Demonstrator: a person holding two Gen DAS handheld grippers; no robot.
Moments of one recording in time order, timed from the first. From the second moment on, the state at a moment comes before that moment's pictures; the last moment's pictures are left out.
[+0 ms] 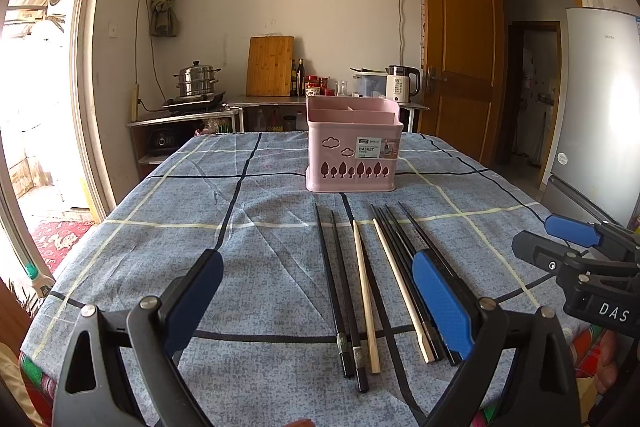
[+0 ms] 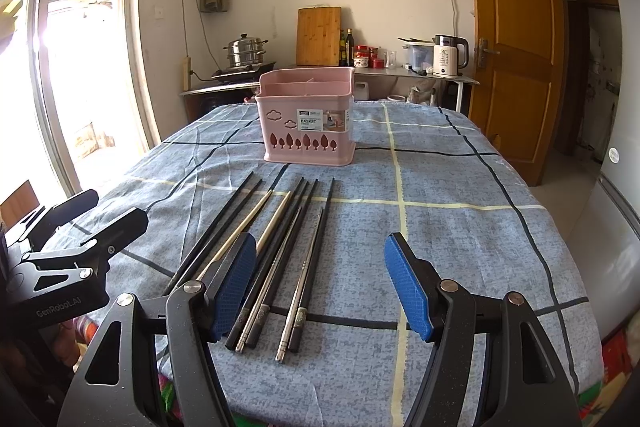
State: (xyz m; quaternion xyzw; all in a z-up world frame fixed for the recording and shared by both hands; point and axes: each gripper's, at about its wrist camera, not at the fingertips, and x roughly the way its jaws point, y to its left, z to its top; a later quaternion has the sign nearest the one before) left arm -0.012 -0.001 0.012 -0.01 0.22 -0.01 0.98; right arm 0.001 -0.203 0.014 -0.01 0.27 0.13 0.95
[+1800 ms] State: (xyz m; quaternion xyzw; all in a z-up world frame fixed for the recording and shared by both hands) left arm 0.094 0.022 0.001 0.01 0.32 -0.03 0.95; right arm 0.078 -0.199 0.010 -0.01 0.33 0.16 0.93
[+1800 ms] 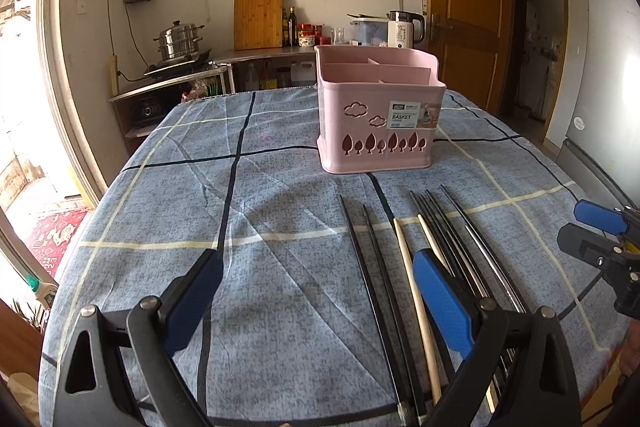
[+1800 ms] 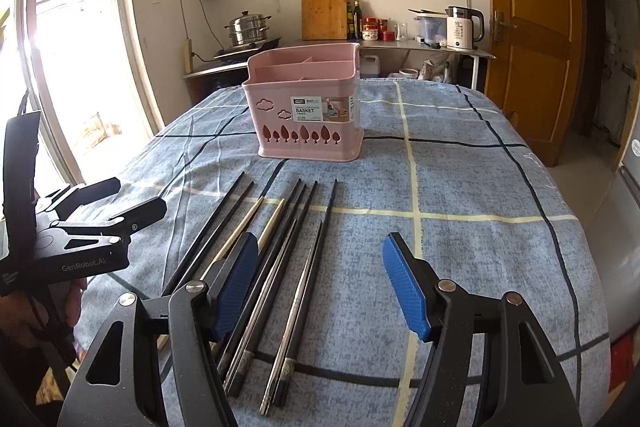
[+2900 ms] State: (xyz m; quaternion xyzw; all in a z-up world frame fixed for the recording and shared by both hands) left arm 0.193 -0.008 -0.039 0.05 0.47 -0.07 0.88; right arm 0.205 -0.170 -0.045 -0.03 0.48 0.17 0.86
